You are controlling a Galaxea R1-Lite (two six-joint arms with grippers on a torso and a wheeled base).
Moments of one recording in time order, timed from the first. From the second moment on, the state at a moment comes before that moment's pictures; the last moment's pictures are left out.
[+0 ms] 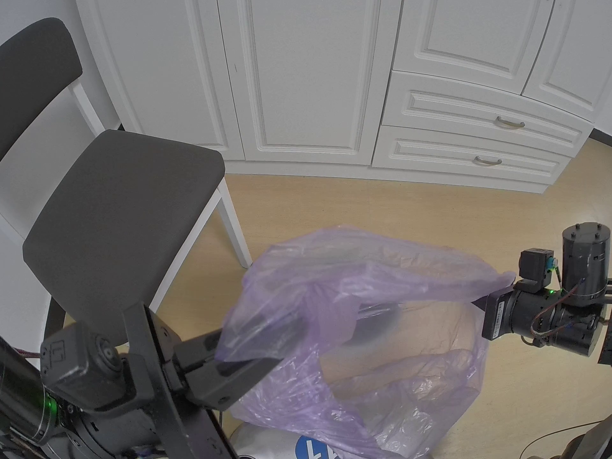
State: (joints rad) left arm -1.08 1.43 -0.22 -1.50 0.00 0.07; right arm 0.55 1.40 -0.52 -0.47 -0.16 0.23
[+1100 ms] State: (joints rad) left arm -0.79 1.69 -0.53 -1.19 0.19 -0.16; right arm 0.60 1.21 -0.87 0.02 -0.17 0.25
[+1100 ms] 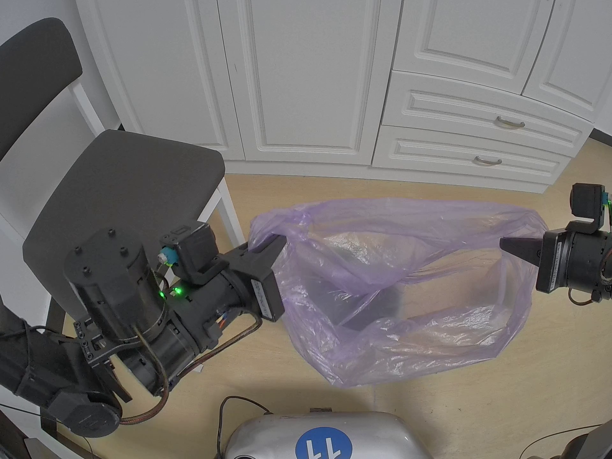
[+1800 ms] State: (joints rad) left arm -0.84 1.81 -0.67 -1.19 0.40 -0.24; right arm 0.70 1.37 -0.82 -0.27 -0.50 0.23
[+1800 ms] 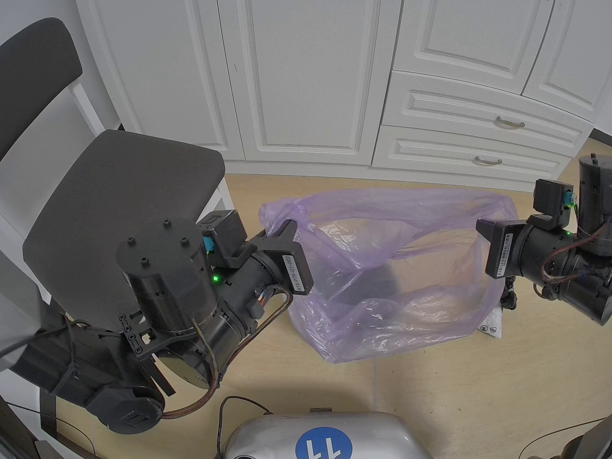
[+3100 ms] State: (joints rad) left arm -0.68 1.86 -0.43 -1.52 -0.06 -0.30; right arm 0.47 1.44 -0.56 -0.67 0.01 0.10
